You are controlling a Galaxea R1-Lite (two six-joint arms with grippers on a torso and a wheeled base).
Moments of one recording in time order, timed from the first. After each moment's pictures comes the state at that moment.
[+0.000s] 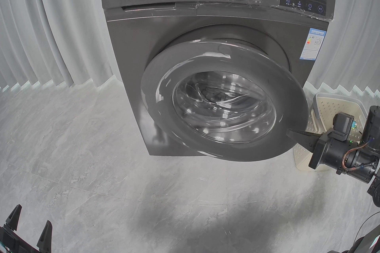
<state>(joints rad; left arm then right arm) 0.00 0.01 -0.02 0.00 -0.02 0.00 0.40 1.43 -0.36 -0.95 0.24 0.22</state>
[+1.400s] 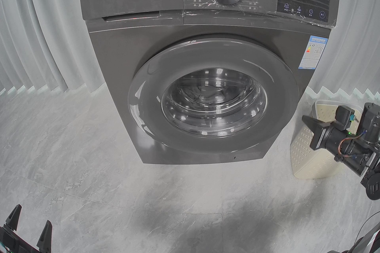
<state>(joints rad) 0.00 0.02 -0.02 0.00 -0.02 0.00 0.28 1.55 -0.37 -1.08 0.03 0.14</state>
